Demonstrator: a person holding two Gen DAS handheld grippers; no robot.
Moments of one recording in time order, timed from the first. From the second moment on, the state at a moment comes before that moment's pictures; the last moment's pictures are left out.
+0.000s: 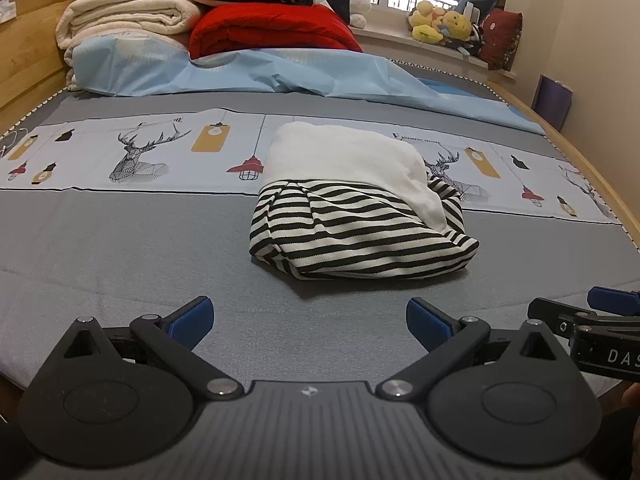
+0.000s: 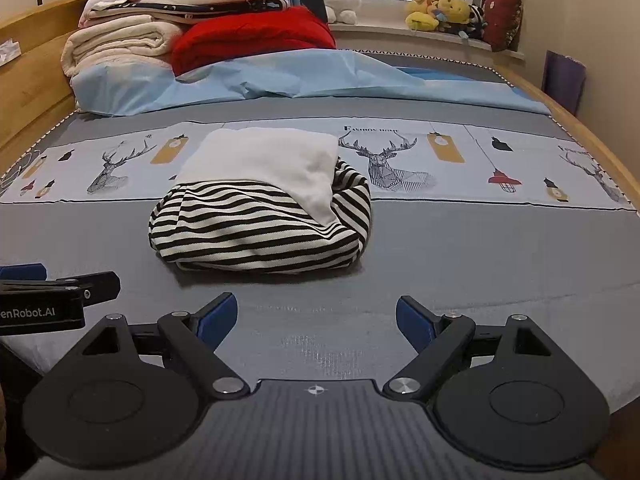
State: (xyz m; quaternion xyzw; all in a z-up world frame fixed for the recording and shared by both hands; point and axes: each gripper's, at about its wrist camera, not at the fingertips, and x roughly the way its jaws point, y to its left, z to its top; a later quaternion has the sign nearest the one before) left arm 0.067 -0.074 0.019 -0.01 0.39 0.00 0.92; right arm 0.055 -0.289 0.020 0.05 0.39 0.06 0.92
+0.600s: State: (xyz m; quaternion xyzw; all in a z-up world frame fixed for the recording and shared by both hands) left arm 0.068 -0.073 0.020 -0.01 0.39 0.00 0.92; right arm 0.055 -0.287 0.019 0.04 0.39 0.06 0.92
